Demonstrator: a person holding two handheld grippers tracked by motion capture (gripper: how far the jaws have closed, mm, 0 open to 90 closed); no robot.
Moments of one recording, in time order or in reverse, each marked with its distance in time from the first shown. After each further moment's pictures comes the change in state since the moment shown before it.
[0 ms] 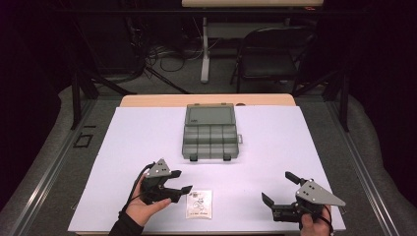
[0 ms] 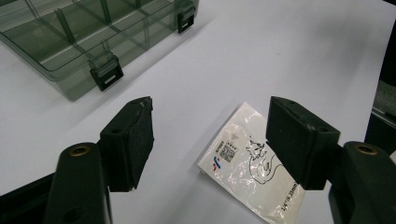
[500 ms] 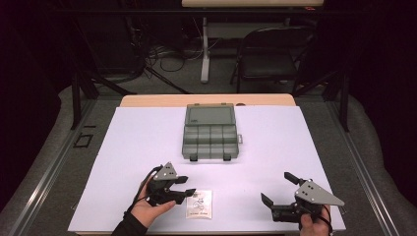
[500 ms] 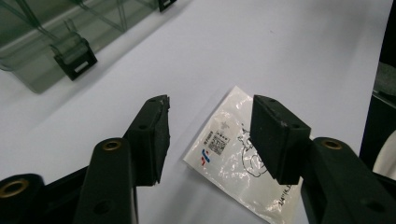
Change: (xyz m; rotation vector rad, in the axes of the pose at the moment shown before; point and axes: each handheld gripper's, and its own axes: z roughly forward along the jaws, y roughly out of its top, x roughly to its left) left arm -0.004 -0.004 0.018 0.070 -0.034 0.035; right arm 0.001 0.000 0.002 0.004 0.004 0.002
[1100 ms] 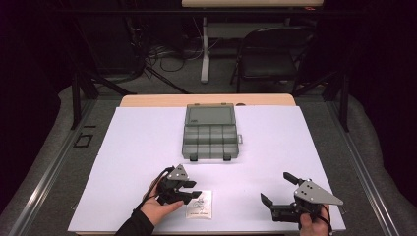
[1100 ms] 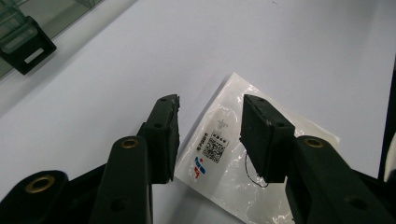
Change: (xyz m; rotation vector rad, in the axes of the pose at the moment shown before) left arm 0.000 0.003 0.030 0.087 -0.032 0.031; right arm 0.000 -0.001 0.002 0.008 0.008 0.001
